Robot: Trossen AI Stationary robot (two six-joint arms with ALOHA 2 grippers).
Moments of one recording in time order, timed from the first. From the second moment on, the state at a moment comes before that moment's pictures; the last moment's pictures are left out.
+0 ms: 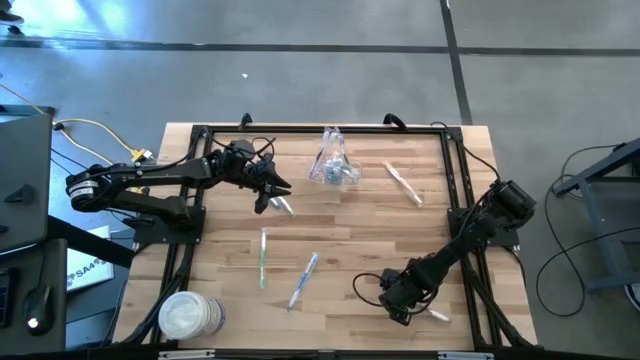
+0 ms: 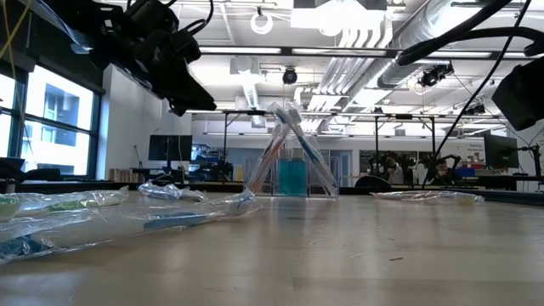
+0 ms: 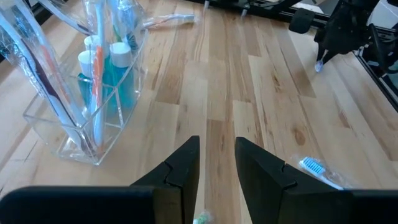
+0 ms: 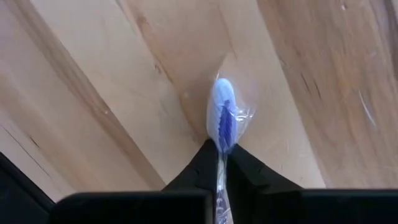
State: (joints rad) left arm 0.41 1.12 0.59 0.05 0.41 0.02; right arm 0.68 1.82 0.98 -0.69 -0.14 1.16
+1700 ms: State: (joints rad) left arm 0.40 1.18 0.59 0.07 0.42 0.02; right arm 0.38 1.08 0.75 -0.25 1.06 0.34
